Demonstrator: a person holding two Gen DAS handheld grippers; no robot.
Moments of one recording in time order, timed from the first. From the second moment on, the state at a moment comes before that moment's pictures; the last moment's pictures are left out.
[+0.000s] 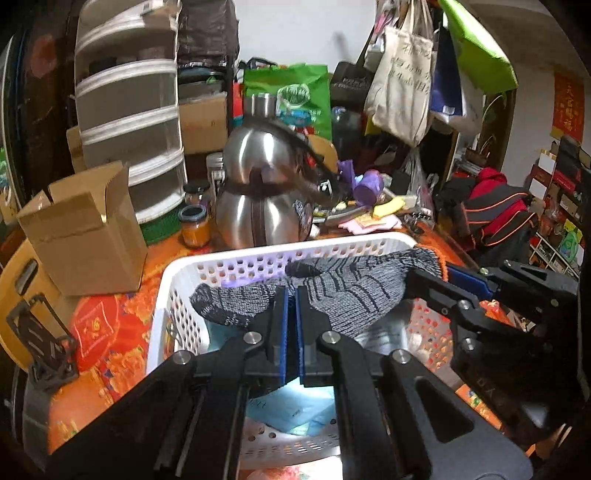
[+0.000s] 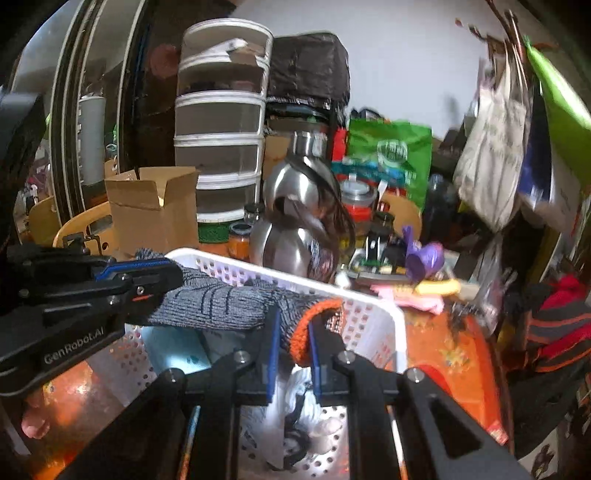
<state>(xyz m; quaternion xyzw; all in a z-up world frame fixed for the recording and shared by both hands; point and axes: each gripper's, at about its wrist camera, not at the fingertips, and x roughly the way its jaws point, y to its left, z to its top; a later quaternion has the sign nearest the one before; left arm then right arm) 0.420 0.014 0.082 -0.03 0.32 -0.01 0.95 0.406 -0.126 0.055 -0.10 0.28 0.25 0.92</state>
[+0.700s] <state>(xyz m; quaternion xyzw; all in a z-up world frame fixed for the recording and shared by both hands) 0.276 0.061 0.021 -0.09 0.35 0.01 0.93 0.297 -0.221 0.014 0.04 0.36 0.17 0.92</state>
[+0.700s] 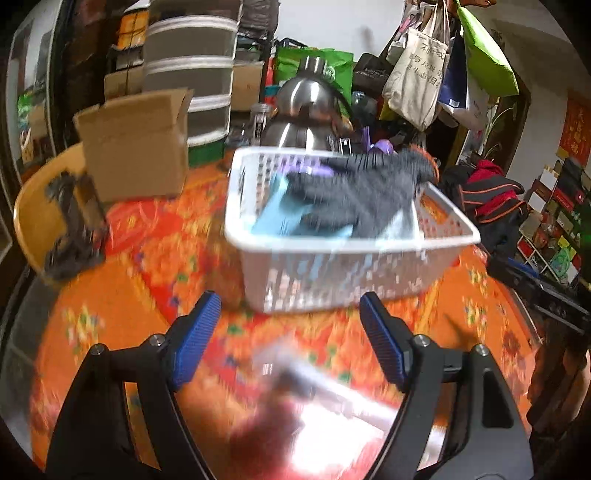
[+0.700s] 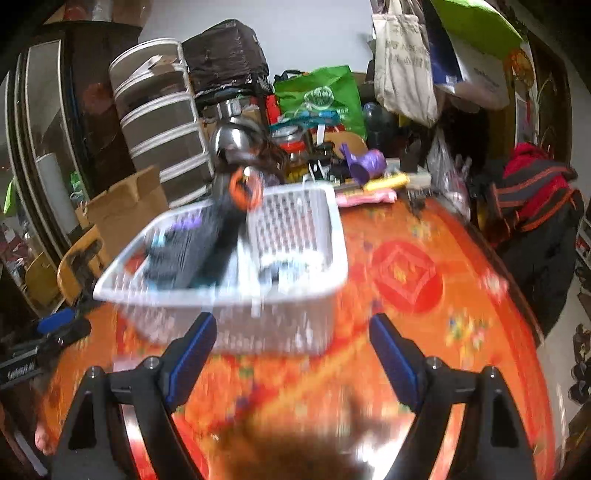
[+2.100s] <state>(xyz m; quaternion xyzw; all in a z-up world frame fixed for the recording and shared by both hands) 0.265 0.082 -0.091 -0.14 0.43 -0.01 0.89 0.171 -0.182 -0.077 -0.06 0.43 0.28 0.86</state>
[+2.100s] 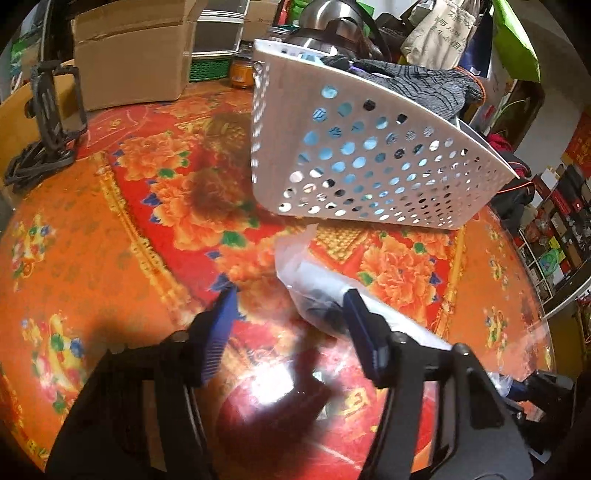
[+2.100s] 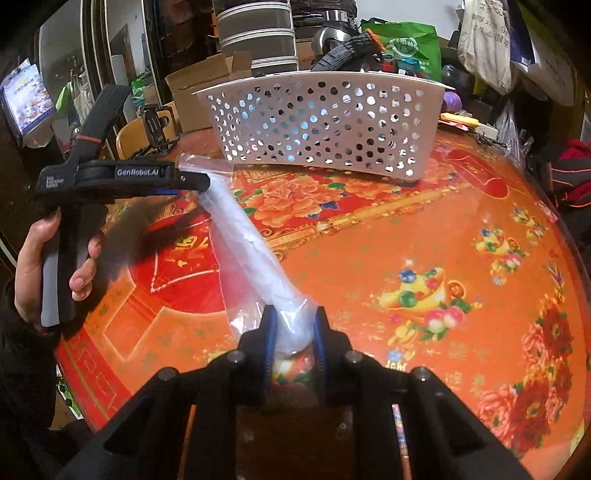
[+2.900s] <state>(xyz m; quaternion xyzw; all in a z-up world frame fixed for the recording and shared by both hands) 0.254 0.077 -0.069 -0.13 0.38 -0.02 0.92 0.167 -0.181 -0.075 -0.06 0.41 0.29 0.86</state>
